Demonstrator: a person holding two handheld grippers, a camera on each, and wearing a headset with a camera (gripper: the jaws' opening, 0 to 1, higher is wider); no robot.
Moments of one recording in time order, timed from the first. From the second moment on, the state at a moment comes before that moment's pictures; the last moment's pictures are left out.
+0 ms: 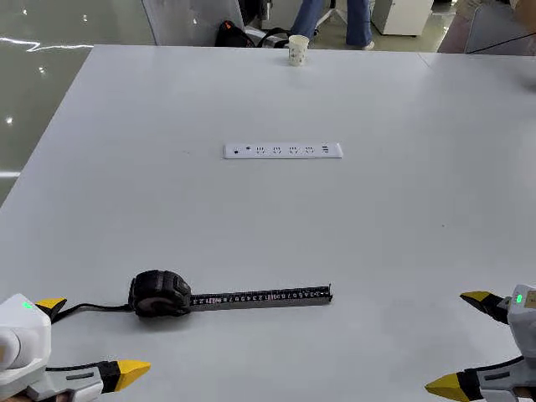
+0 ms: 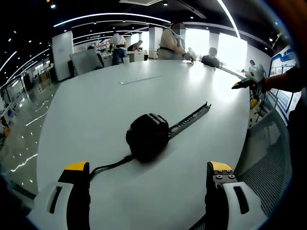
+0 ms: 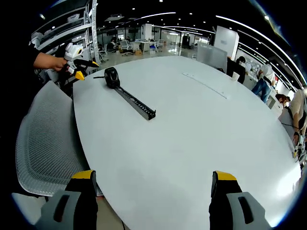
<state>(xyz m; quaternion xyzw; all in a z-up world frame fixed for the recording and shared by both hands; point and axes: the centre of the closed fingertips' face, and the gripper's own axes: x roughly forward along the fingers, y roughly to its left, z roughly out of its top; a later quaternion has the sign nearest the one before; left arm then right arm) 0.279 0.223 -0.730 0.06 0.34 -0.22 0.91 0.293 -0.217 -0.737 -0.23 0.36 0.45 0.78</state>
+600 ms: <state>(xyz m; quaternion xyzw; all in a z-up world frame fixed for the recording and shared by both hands) 0.295 0.205 -0.732 -0.02 0.36 -0.16 0.92 0.324 -0.181 -0.735 -0.25 0.36 0.50 0.75</state>
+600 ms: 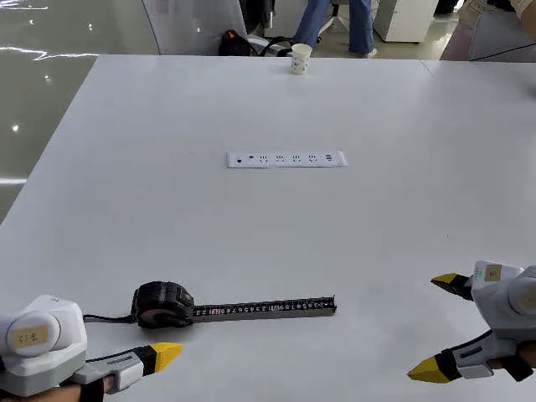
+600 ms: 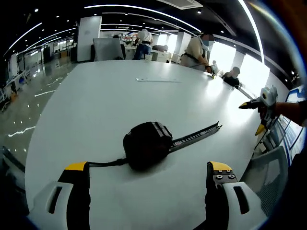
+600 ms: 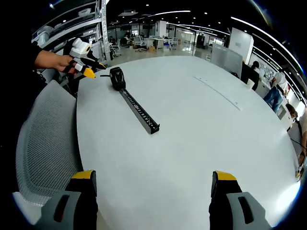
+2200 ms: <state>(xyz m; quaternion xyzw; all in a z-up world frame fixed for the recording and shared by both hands) 0.348 0.165 -0.751 0.00 0.30 -0.12 0.95 0.373 -0.109 -0.776 -0.34 0.37 0.58 0.64</state>
